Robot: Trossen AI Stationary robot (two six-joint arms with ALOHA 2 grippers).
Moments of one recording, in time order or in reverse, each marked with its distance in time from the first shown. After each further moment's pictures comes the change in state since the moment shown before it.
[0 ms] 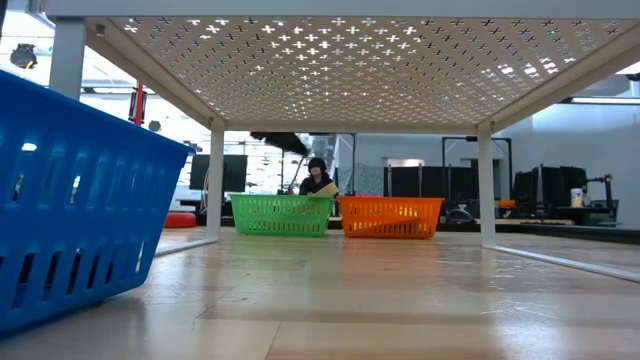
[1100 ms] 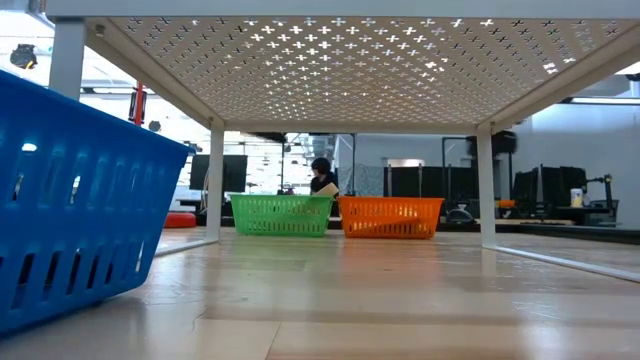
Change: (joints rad) left arm 0.018 -0.189 -0.112 -0.035 -0.037 0.005; right arm 0.121 0.000 0.000 -0.781 0.302 0.166
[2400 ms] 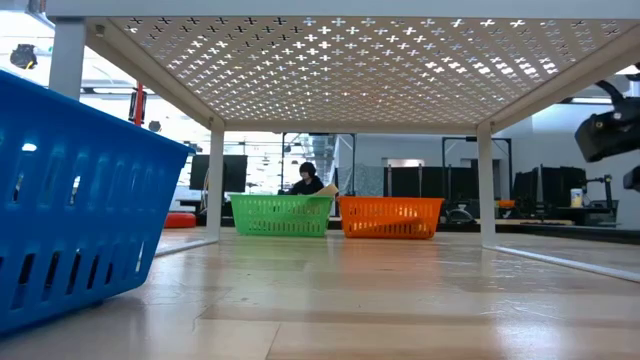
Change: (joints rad) left arm -0.158 -0.184 0.000 0.288 0.223 0.050; right arm 1.062 0.000 -0.345 0.098 0.325 0.877
